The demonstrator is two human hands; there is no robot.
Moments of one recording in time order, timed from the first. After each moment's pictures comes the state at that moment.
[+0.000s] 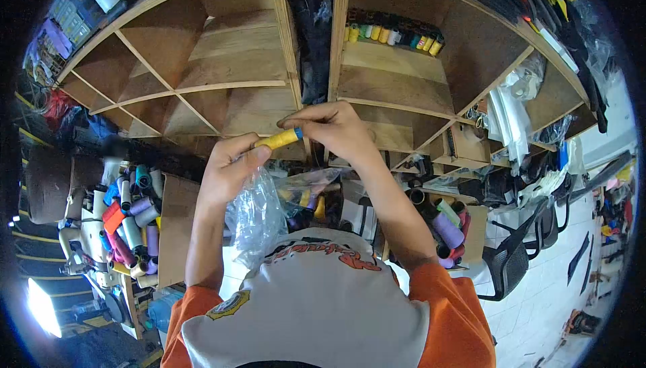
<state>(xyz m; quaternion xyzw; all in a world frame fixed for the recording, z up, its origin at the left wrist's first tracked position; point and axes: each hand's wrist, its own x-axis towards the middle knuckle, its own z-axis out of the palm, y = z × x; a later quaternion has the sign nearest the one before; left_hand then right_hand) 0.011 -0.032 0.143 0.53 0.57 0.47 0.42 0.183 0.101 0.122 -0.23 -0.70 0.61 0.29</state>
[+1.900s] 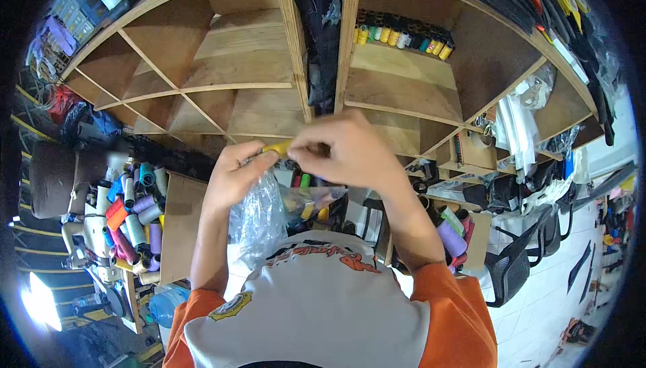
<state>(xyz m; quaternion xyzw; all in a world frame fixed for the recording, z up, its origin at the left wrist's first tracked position) 0.009 -0.026 0.133 0.53 0.60 0.45 0.39 0.194 0.085 0.169 -0.16 -0.88 0.37 0.25</state>
